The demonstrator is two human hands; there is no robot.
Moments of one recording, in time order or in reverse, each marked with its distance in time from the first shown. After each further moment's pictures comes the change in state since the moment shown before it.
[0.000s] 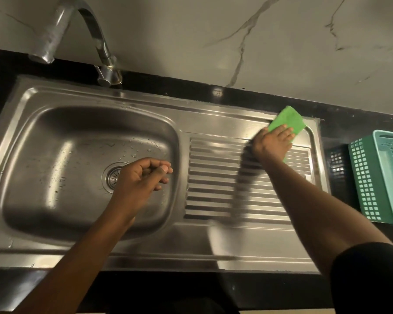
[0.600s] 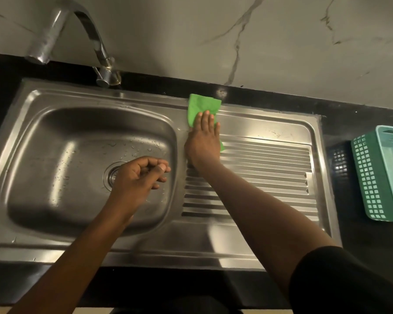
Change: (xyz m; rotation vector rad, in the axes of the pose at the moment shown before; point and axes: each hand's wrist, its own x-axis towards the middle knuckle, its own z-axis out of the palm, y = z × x) left_hand -0.005 0.000 0.007 0.031 0.022 0.004; right_hand -0.112 -0.111 0.054 -0.152 -0.135 -0.646
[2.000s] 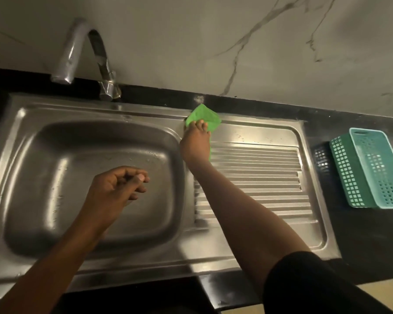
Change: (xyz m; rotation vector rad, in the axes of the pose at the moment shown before) left_hand 0.025 -0.021 -0.092 -0.038 -0.108 0.059; right_hand 0.022 -0.057 -0.016 0.176 0.007 0.258
